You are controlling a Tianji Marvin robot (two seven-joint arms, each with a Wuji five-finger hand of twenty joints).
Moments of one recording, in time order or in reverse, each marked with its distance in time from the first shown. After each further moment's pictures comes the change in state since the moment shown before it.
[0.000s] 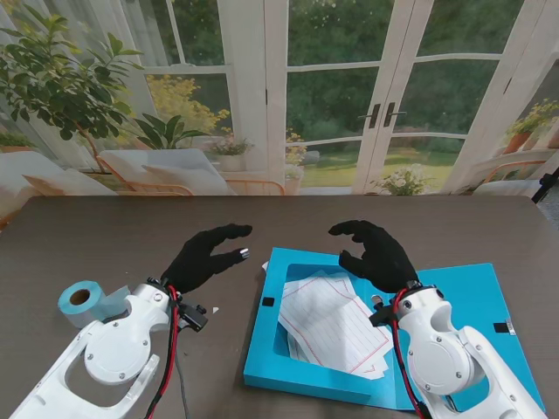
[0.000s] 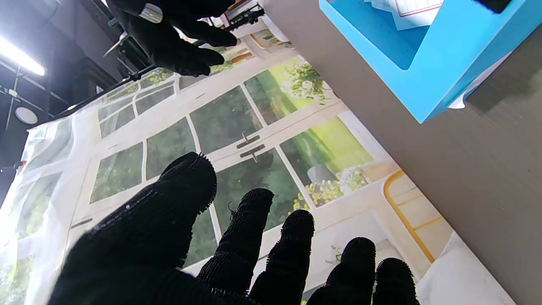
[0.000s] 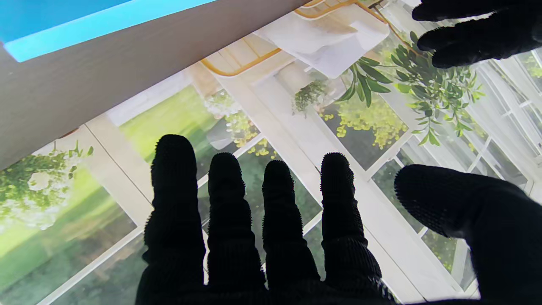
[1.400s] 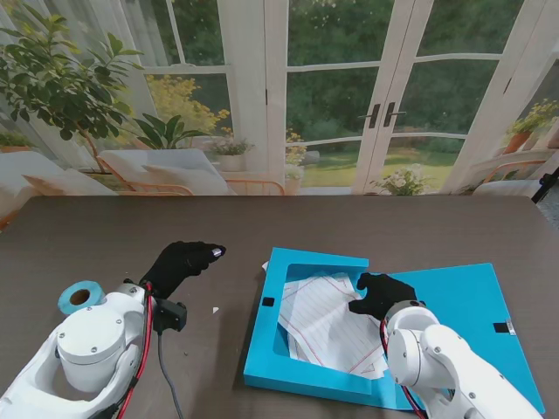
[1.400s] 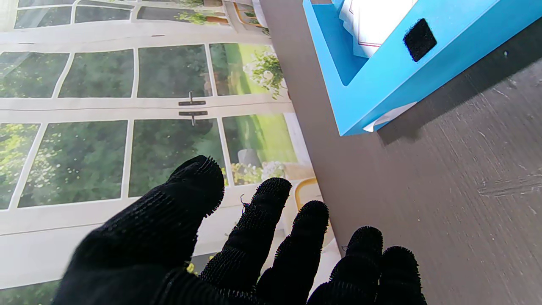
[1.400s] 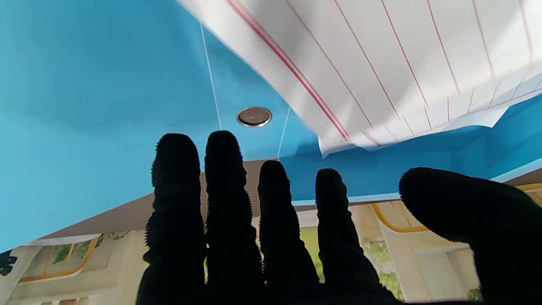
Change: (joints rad) left arm 0.039 -0.025 -0.125 -0.040 -0.305 0.338 -0.044; right arm 0.116 0.094 -0.206 0.090 -0.420 0.566 0.406; left_hand 0.021 0.002 0.038 0.000 0.123 0.109 0.027 0.065 0.094 0.113 0.026 0.073 0.073 0.069 0.030 0.075 0.050 0.051 0.061 0.078; right_hand -0.028 0.019 -0.010 0.001 -0.138 0.072 -0.009 -0.004 -0.020 0.044 0.048 0.033 0.086 0.010 0.253 0.102 -0.001 -0.012 0.225 -0.013
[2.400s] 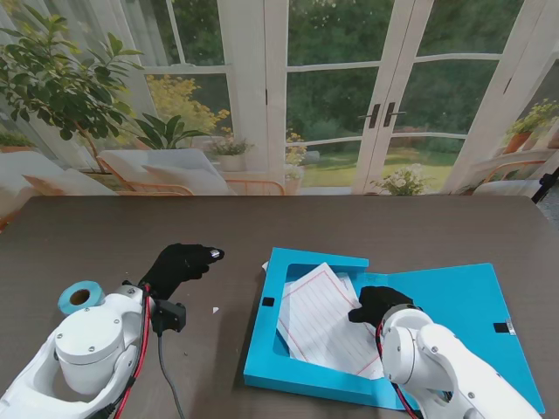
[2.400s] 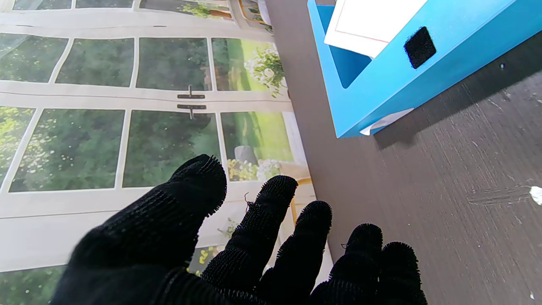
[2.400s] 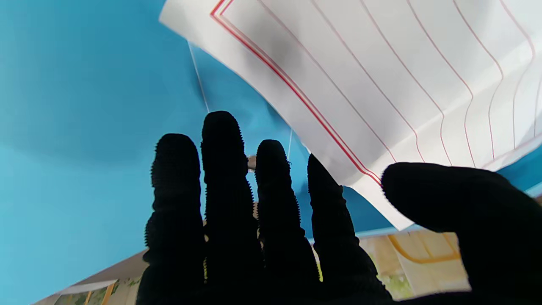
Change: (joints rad) left arm 0.010 -0.007 -0.009 -0.008 -0.045 0.027 0.016; right arm 0.015 0.014 -0.038 -0.033 0.050 0.123 0.119; left_hand 0.001 -0.017 0.027 0.000 0.028 0.035 0.016 0.002 0.004 0.025 0.000 0.000 0.021 0.003 0.010 0.000 0.027 0.001 0.014 0.000; right_hand 0.099 -0.050 0.013 0.065 0.147 0.052 0.081 0.047 0.206 0.001 0.037 0.016 0.170 -0.008 0.090 0.020 0.002 0.002 0.044 0.000
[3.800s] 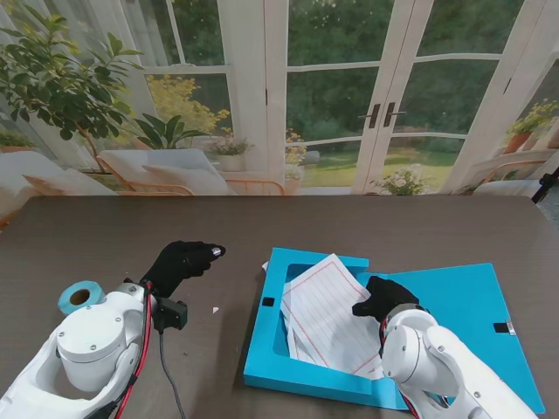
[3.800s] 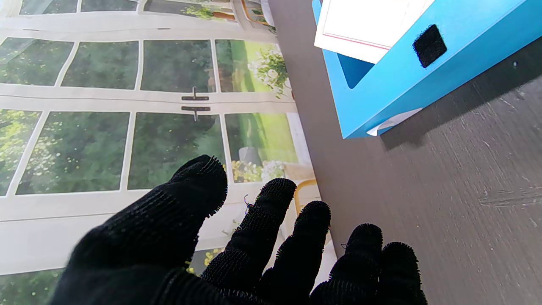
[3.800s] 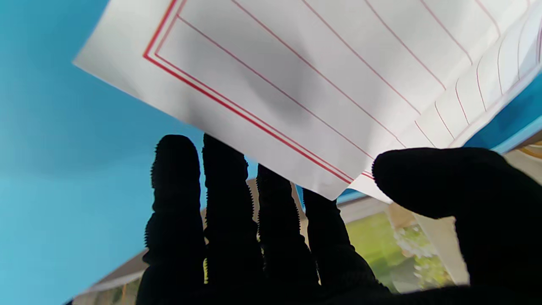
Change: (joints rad) left arm -0.012 0.000 0.007 0.008 0.001 -0.013 -0.001; right arm -0.034 -0.031 0.042 0.002 0.134 0.036 -0.193; left_hand -0.001 -0.001 0.010 0.000 -0.025 -0.001 -0.005 -0.005 -0.003 -0.009 0.000 0.000 0.000 0.000 0.000 0.000 0.000 0.000 0.000 -0.009; right_hand 0.074 -0.139 0.034 0.070 -0.126 0.068 0.057 0.014 -0.113 -0.001 0.050 0.023 -0.065 -0.001 0.031 0.010 -0.014 0.000 0.001 -0.001
